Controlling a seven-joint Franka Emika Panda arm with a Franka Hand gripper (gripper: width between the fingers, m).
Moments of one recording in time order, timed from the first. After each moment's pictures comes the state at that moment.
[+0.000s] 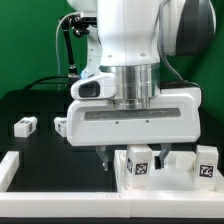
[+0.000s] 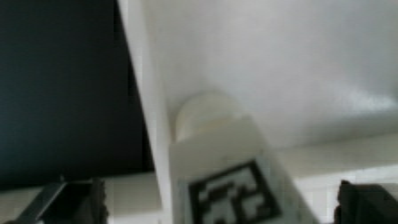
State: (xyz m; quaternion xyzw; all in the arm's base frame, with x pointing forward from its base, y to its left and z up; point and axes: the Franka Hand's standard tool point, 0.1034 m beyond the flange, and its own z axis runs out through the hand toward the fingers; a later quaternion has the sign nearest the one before) arm 0.668 -0.014 0.059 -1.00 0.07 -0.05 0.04
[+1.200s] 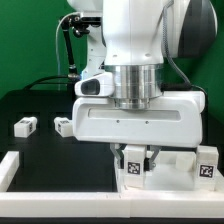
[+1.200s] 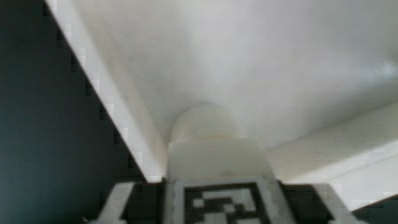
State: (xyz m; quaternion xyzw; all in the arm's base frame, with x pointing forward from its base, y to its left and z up) arm 0.662 -0.009 0.055 -0.97 0.23 -0.05 0.04
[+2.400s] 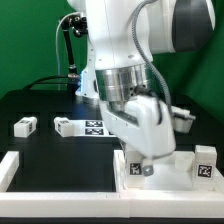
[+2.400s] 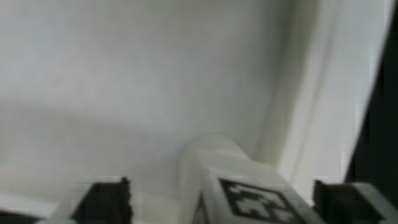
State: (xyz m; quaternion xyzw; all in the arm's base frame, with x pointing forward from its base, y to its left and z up) arm 0.652 -0.006 0.063 -0.84 0.53 0.00 0.10
